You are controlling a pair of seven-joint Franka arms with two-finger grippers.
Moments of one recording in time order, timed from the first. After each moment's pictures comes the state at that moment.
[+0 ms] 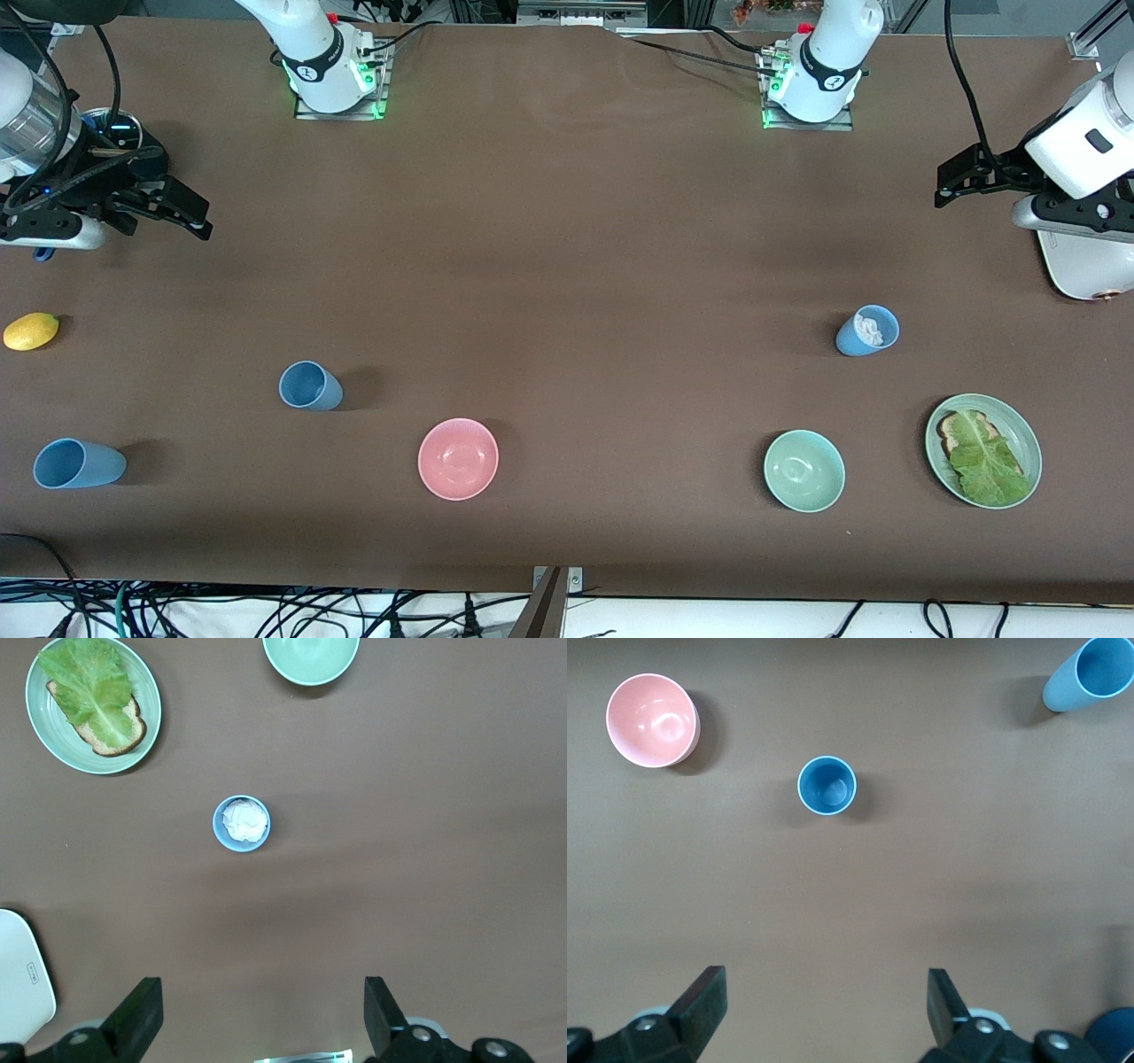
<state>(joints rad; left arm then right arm) -0.03 0.00 -0.02 -1.59 0.00 1.48 0.09 0.07 0.01 0.03 -1.64 0.01 1.68 0.17</state>
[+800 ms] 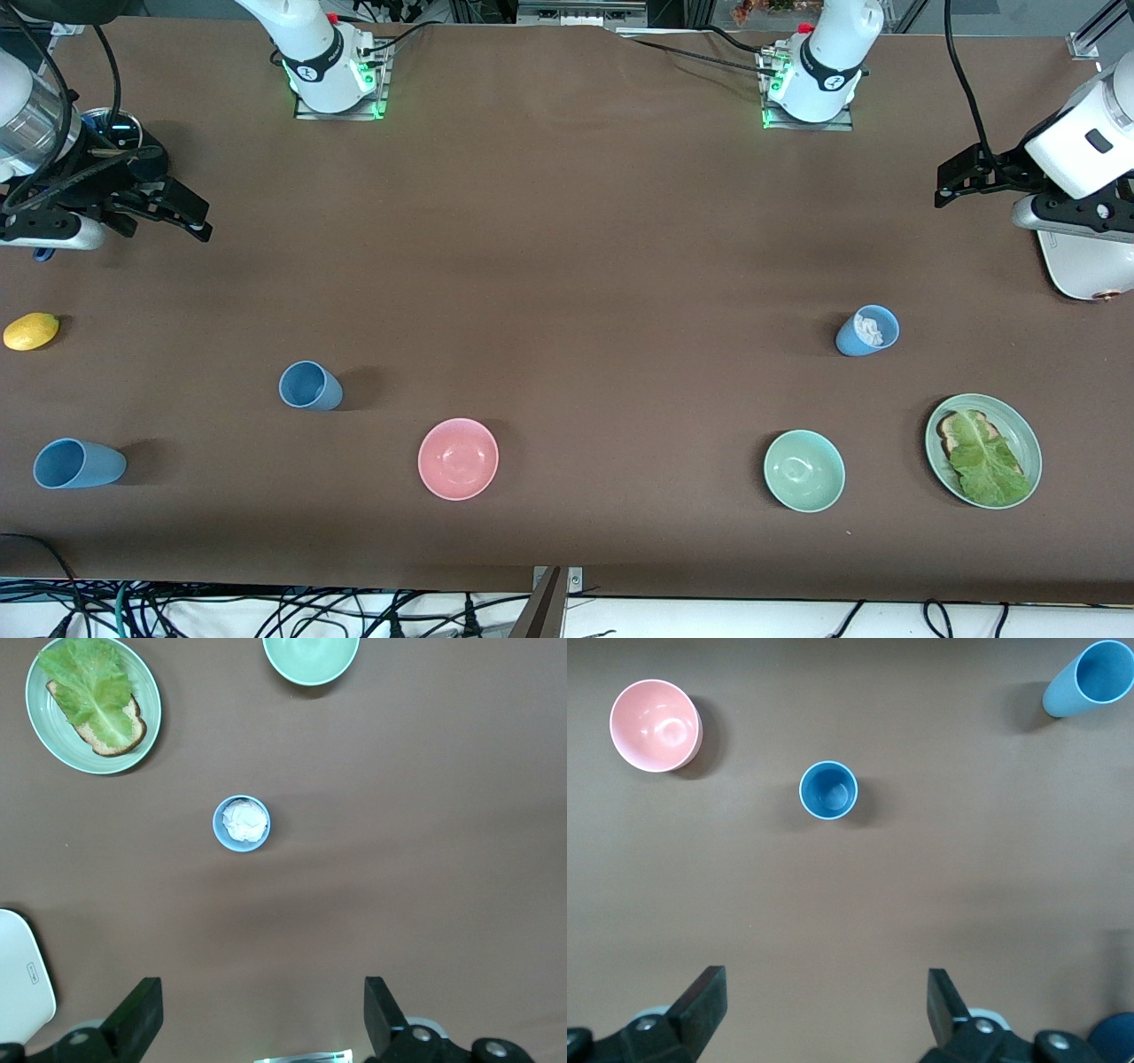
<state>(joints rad) -0.03 0.00 -0.02 -1.59 0.00 1.48 0.09 0.07 0.01 0.03 -1.64 0.01 1.69 0.17</state>
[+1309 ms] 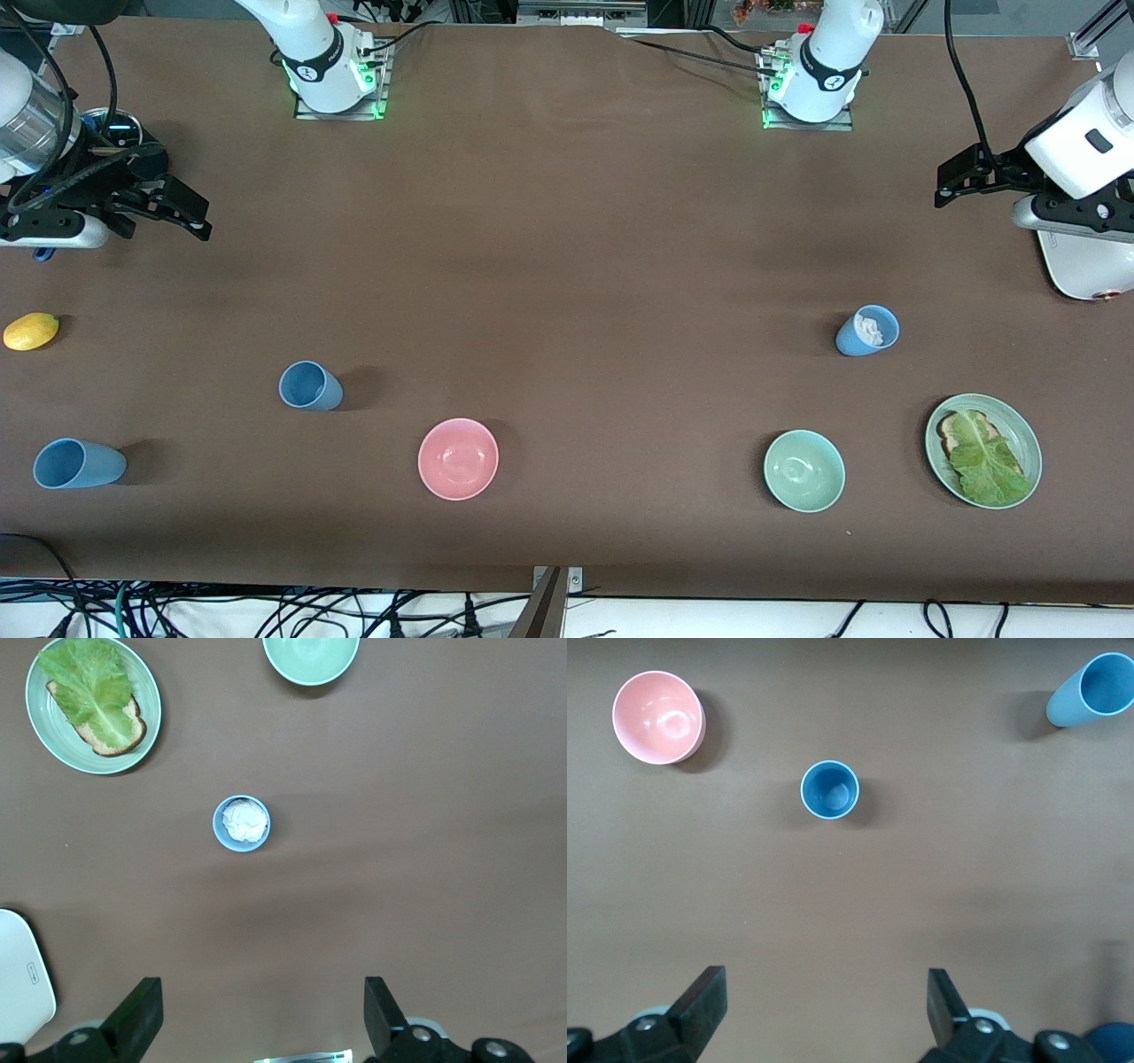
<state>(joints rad) -0.03 0.00 -0.02 -1.59 0.00 1.48 0.09 0.07 0.01 0.03 -1.64 0.00 1.69 0.12</state>
